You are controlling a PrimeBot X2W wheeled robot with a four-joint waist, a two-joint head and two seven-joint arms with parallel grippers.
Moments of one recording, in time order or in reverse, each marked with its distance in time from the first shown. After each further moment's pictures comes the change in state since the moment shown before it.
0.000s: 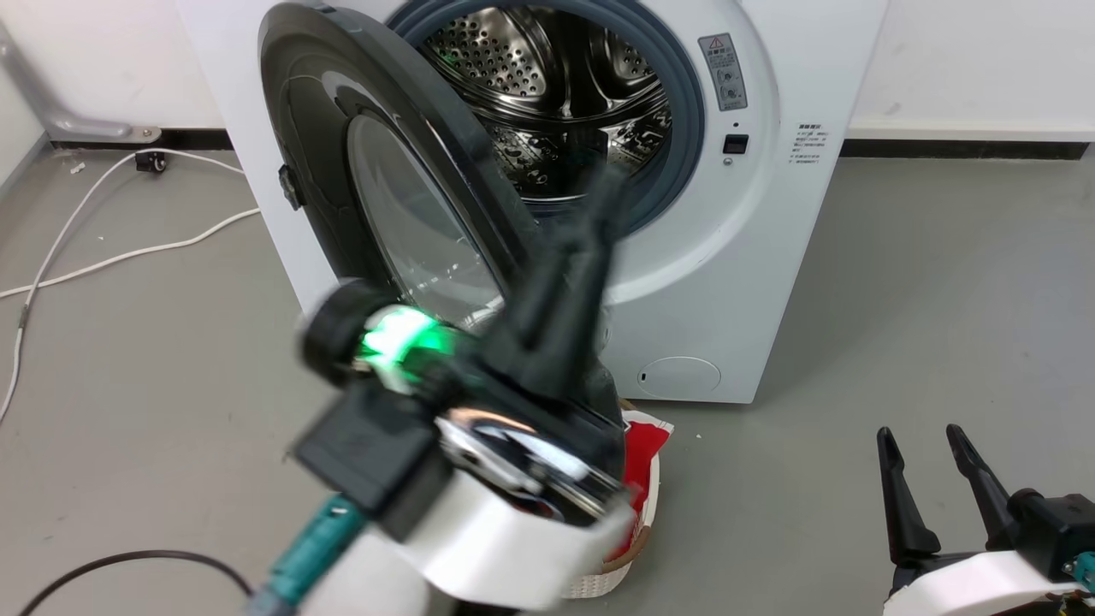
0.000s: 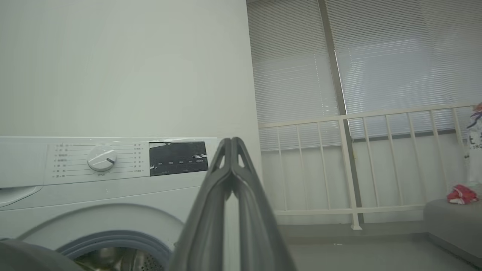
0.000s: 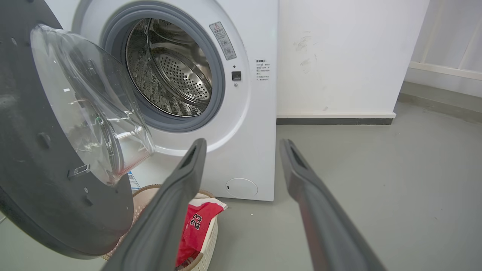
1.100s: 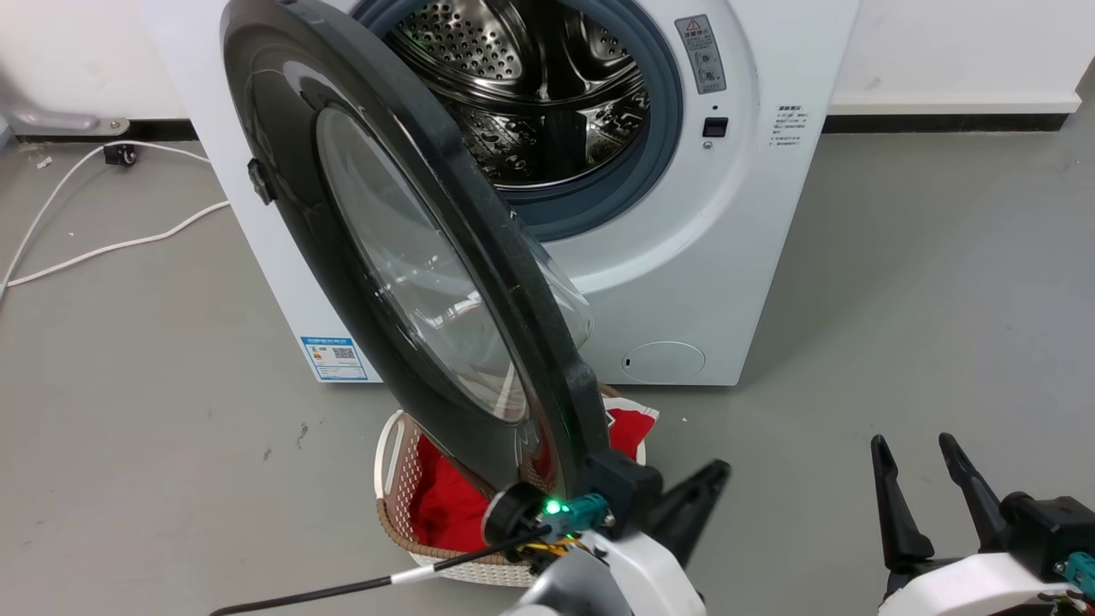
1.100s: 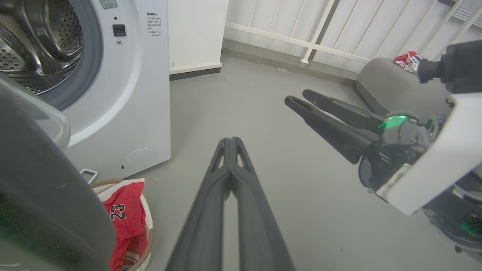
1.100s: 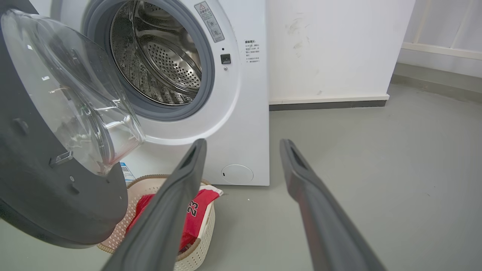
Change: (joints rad) left arm 0.099 0.002 -0.316 0.485 -0.221 0.063 0.208; right arm -0.001 0.011 -0.002 0.026 0.006 0.001 0.009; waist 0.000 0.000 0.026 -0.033
